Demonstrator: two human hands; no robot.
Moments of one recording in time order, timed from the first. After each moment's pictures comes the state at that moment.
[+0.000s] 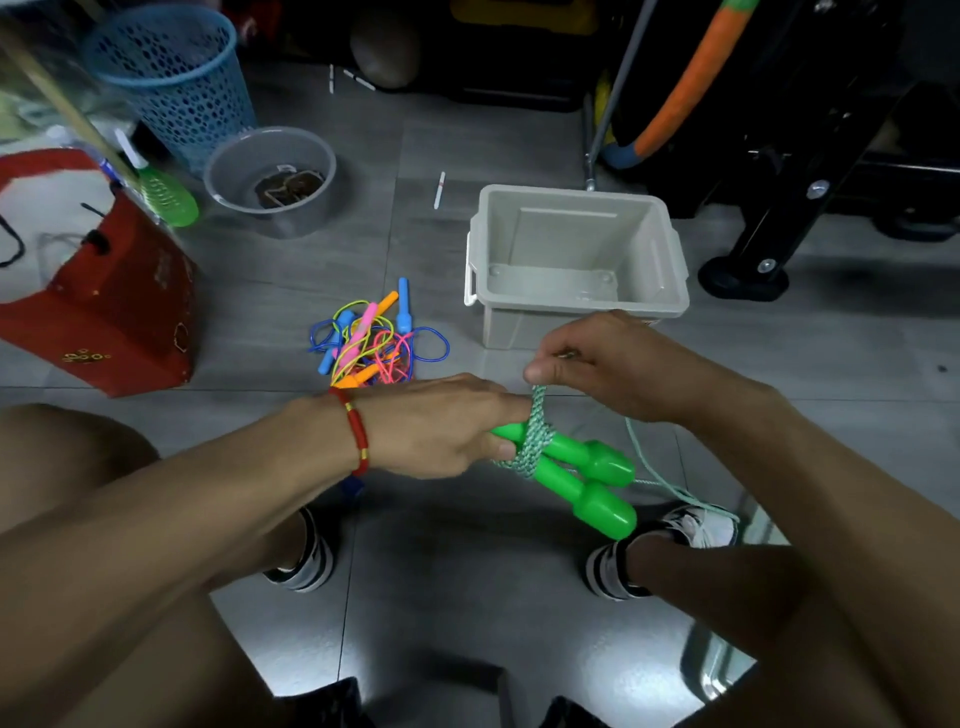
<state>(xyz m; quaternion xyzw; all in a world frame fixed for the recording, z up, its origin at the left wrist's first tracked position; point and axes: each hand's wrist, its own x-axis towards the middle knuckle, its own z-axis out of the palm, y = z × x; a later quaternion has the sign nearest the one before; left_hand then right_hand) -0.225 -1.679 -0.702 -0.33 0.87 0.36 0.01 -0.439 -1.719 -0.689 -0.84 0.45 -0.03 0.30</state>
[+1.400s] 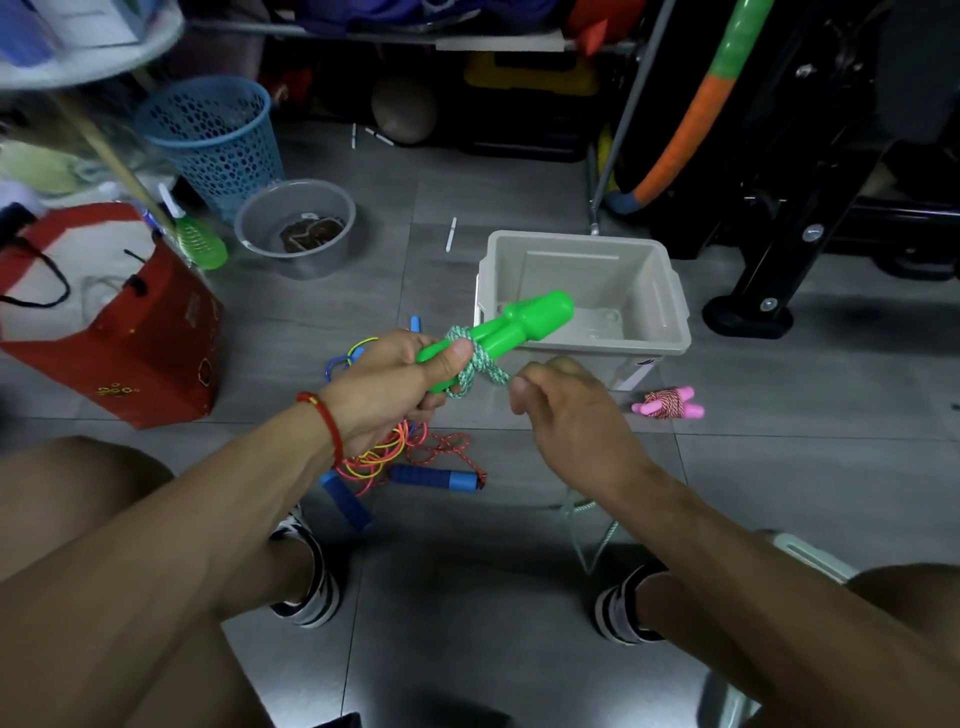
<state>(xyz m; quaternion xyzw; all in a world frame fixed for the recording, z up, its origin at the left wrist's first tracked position) -0.201 -1.701 -0.708 -0.54 0.46 0.61 -0.34 -0.400 -1.681 -0.715 -0.76 0.56 -0.23 0.25</state>
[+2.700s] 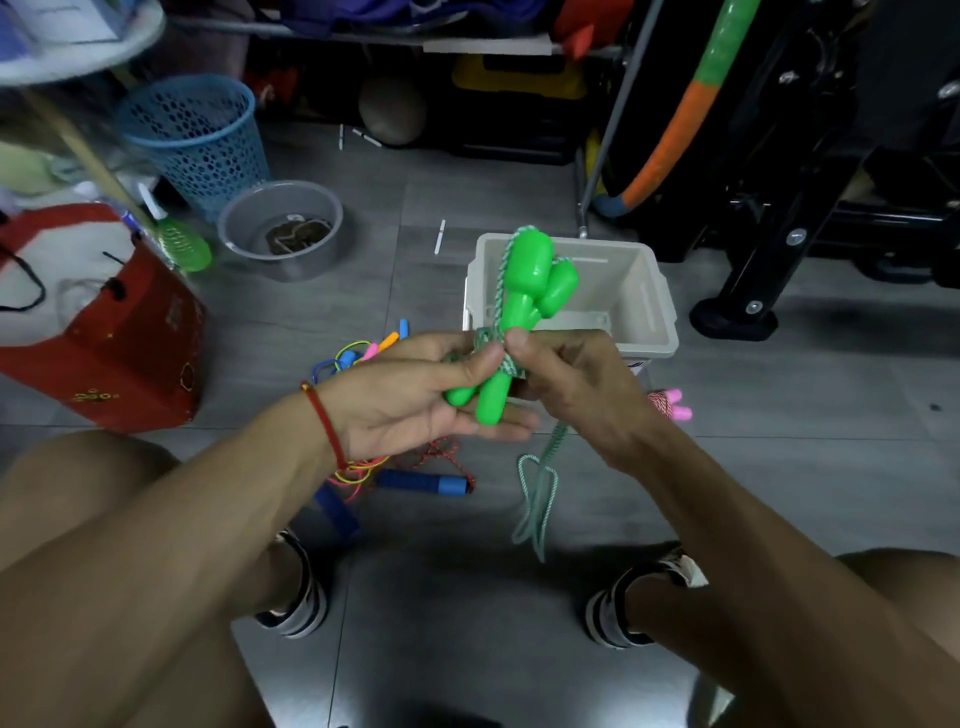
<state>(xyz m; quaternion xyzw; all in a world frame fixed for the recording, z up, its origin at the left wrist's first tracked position) -0.222 -1.695 -0.675 -0.37 0.35 0.80 -0.32 -0.406 -1.698 -0.673 -0.61 0.43 -0.36 0.57</state>
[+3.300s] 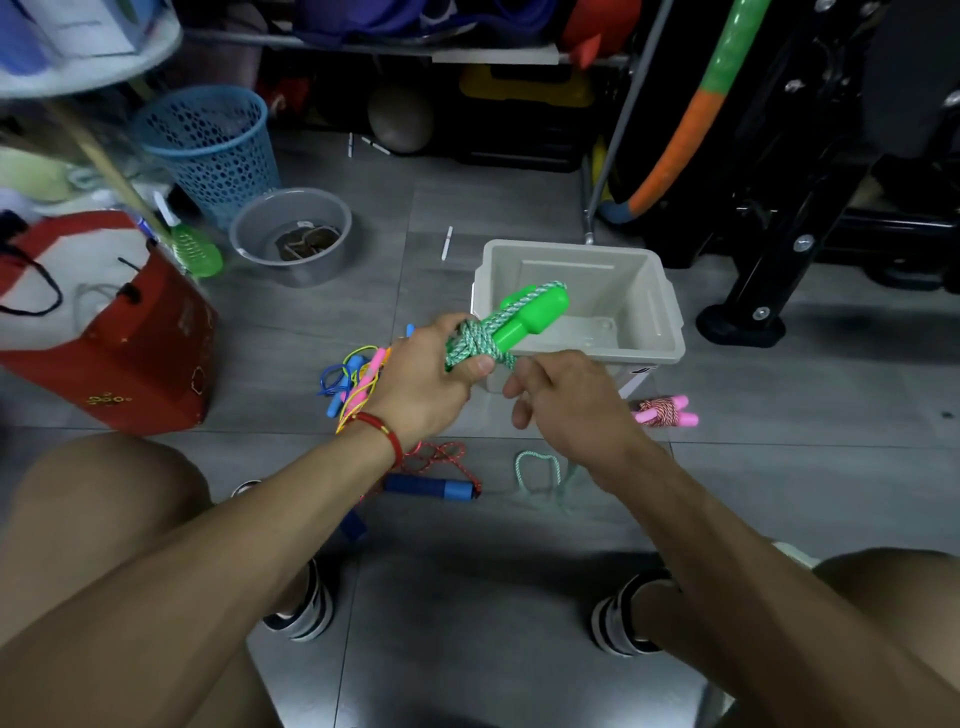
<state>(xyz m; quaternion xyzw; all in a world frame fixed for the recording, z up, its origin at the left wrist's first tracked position) -0.227 -1.714 -0.711 -0.63 0.64 0.32 -0.32 -0.393 -1.702 -0.687 -0.62 0.64 -0.21 0.41</state>
